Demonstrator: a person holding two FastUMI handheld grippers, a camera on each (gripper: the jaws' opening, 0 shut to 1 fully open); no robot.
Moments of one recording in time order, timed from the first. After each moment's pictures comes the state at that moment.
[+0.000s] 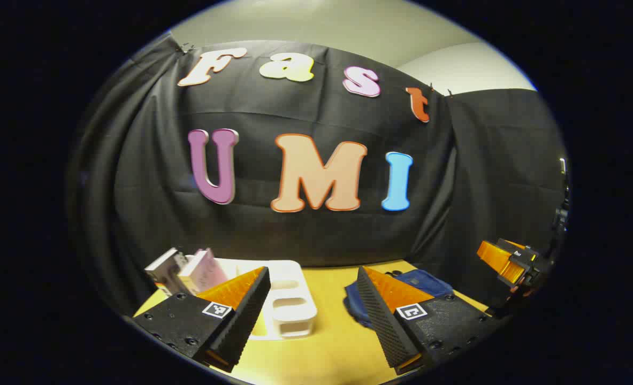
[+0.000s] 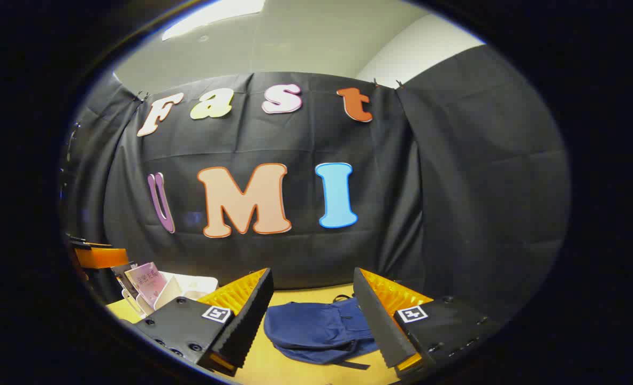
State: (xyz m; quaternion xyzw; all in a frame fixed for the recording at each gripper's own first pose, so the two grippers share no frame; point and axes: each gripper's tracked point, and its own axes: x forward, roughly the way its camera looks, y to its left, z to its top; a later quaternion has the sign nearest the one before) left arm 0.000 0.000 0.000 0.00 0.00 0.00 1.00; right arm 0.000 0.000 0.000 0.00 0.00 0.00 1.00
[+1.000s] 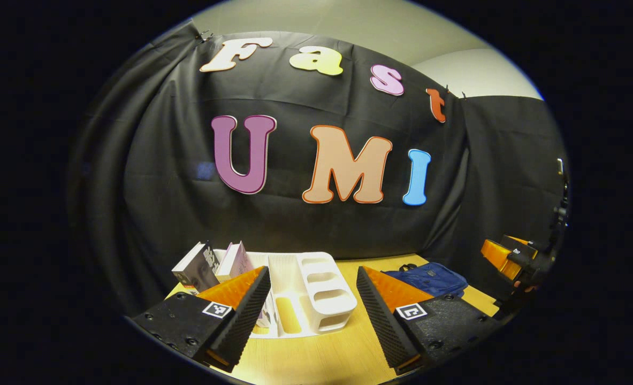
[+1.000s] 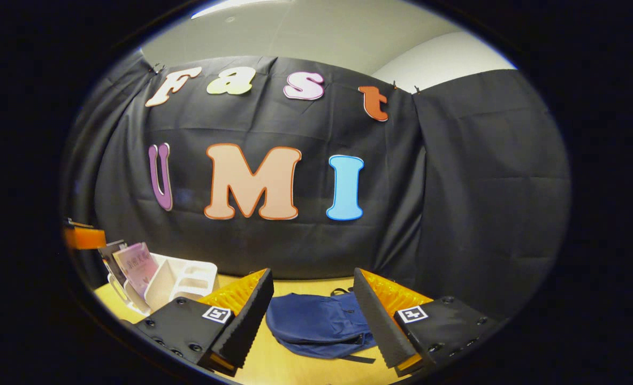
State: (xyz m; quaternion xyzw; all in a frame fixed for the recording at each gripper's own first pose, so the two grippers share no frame) left arm 0.000 0.064 -0.020 -0.02 0.02 0.00 1.00; right arm 0.001 0.028 -0.030 -0.08 0.04 -0.03 1.00
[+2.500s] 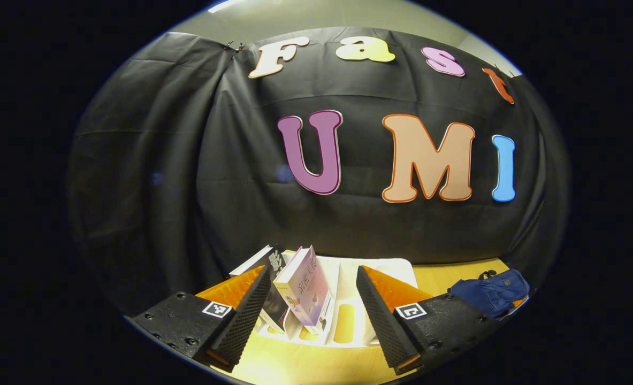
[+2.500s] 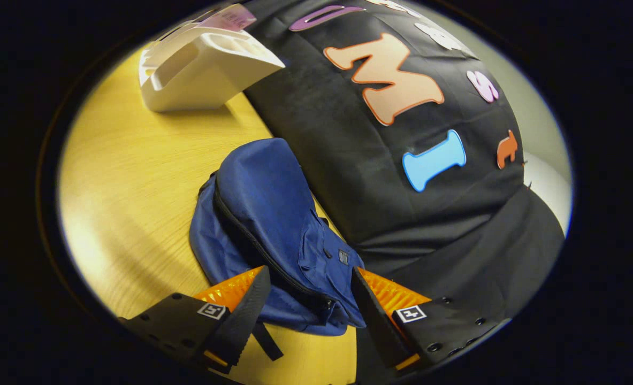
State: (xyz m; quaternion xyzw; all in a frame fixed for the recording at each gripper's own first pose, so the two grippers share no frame) left arm 0.029 0.127 -0.024 0.01 0.03 0.25 0.97; right arm 0.066 -0.036 -0.290 -0.54 0.16 0.05 0.83
